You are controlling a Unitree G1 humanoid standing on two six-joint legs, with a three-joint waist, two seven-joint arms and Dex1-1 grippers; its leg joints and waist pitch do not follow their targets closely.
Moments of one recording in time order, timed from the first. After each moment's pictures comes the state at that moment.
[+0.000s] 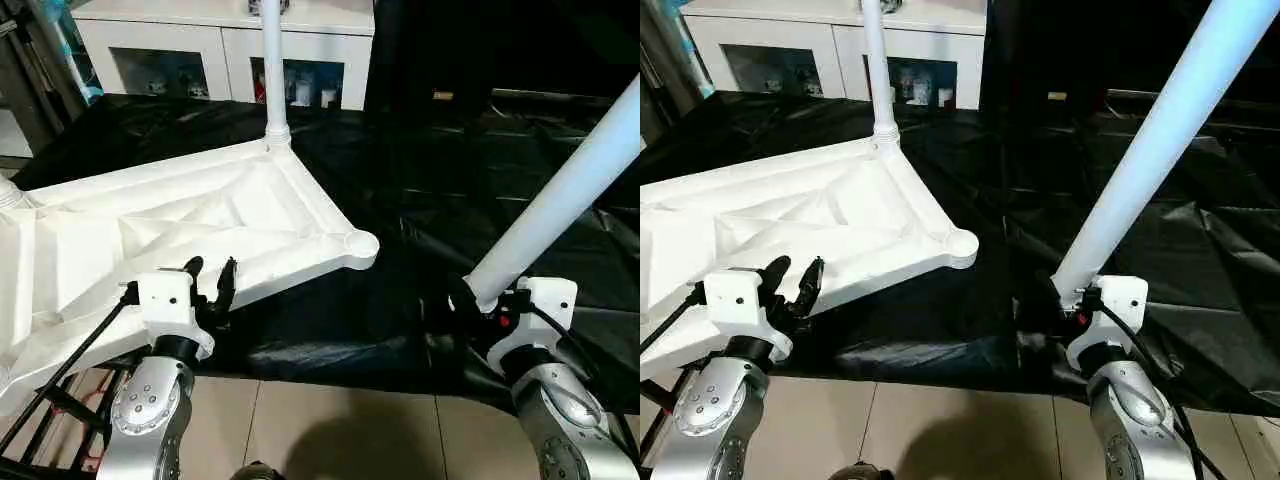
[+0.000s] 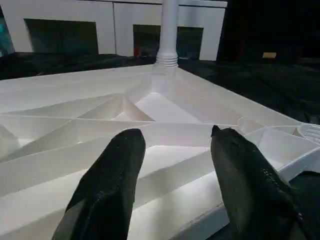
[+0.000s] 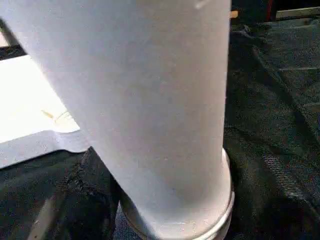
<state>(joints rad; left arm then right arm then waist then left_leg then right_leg) 0.12 0.05 0.06 -0.26 -0.06 0.15 -0.16 0.12 -0.11 -0.14 -0.29 0.27 0.36 0.20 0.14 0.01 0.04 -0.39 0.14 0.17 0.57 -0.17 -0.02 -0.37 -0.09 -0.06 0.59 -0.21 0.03</state>
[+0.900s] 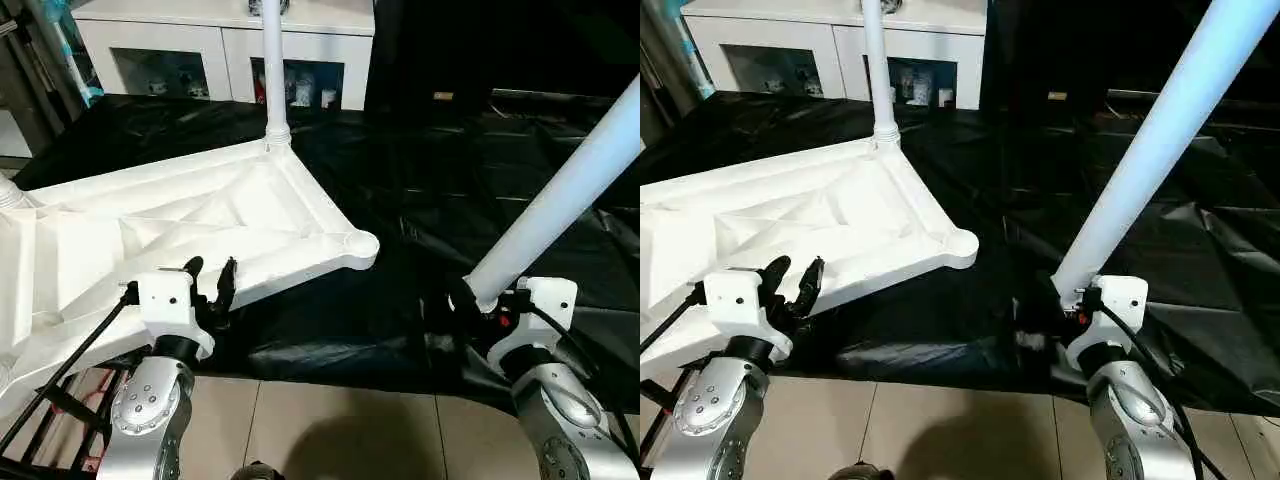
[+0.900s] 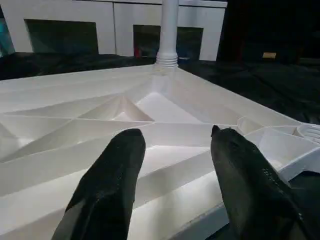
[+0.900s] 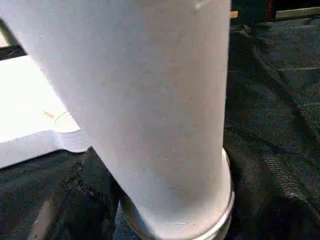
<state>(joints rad) 0.12 0.05 0.06 -0.26 -0.06 0.15 -0.16 0.12 -0.11 -0.14 -0.29 0.27 0.36 0.20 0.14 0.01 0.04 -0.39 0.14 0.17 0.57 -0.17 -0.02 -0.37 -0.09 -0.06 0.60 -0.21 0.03</state>
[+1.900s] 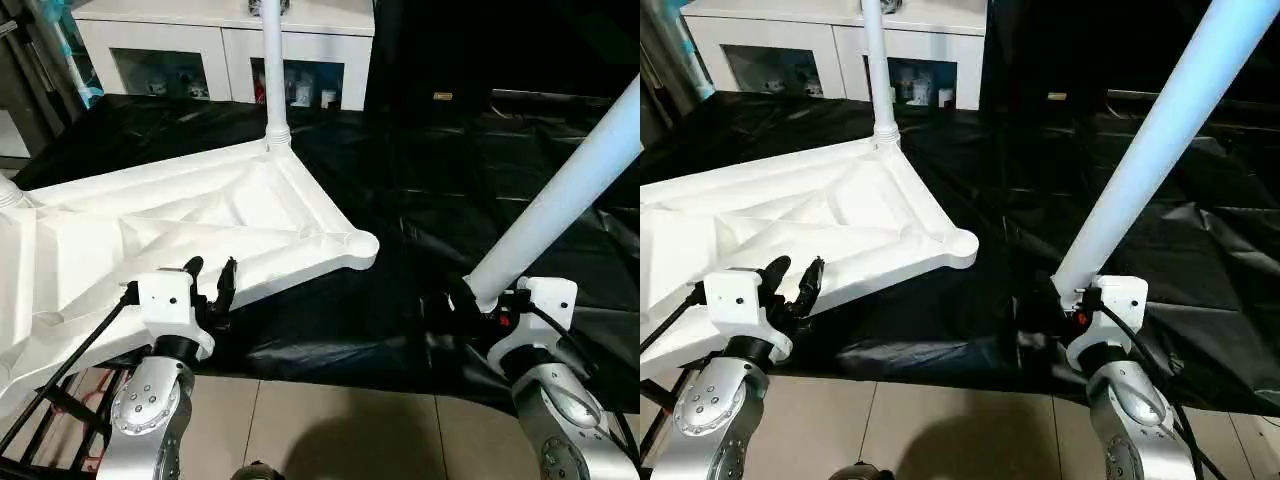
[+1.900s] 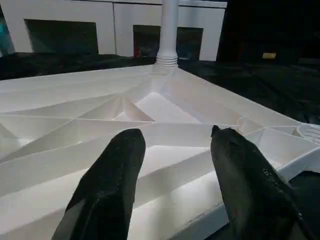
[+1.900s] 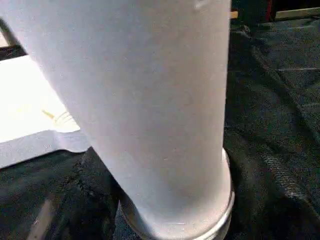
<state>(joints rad) 0.12 0.05 0.06 -0.26 -0.06 0.15 -0.16 0.12 -0.11 -0.14 -0.29 0.27 0.36 0.20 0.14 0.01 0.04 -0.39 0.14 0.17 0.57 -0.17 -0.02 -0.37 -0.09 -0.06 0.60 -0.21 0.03</state>
